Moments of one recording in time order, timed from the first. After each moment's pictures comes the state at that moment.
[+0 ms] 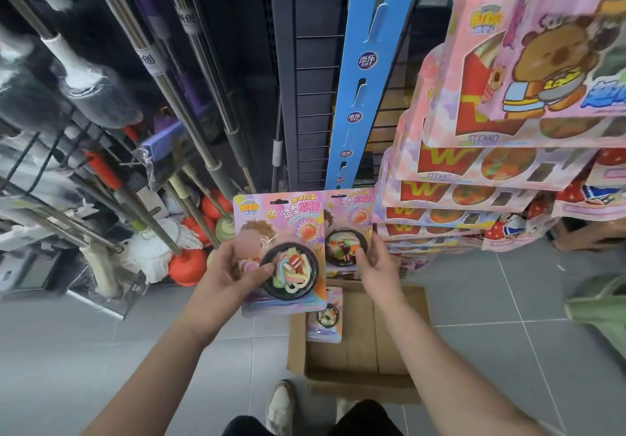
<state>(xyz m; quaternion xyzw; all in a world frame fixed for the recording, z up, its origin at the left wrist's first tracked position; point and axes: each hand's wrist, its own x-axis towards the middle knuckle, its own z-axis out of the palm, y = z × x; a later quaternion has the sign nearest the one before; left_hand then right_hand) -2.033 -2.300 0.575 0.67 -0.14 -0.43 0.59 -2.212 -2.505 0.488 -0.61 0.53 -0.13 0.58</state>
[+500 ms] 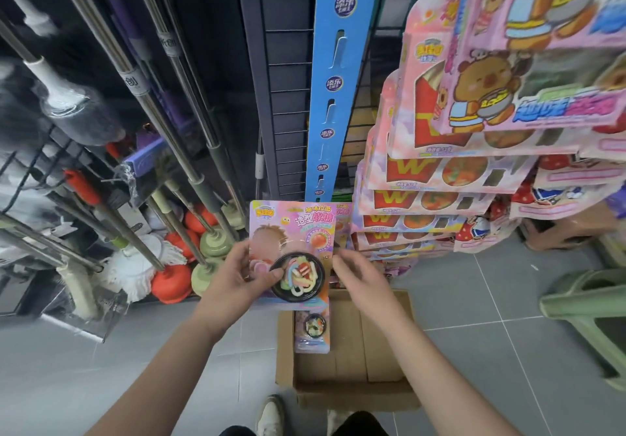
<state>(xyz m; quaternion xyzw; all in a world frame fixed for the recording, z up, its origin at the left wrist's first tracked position) -2.046 -2.330 0.581 0.69 -0.21 -0.43 0.54 -2.234 -2.485 0.564 -0.66 0.44 -0.07 0.61</state>
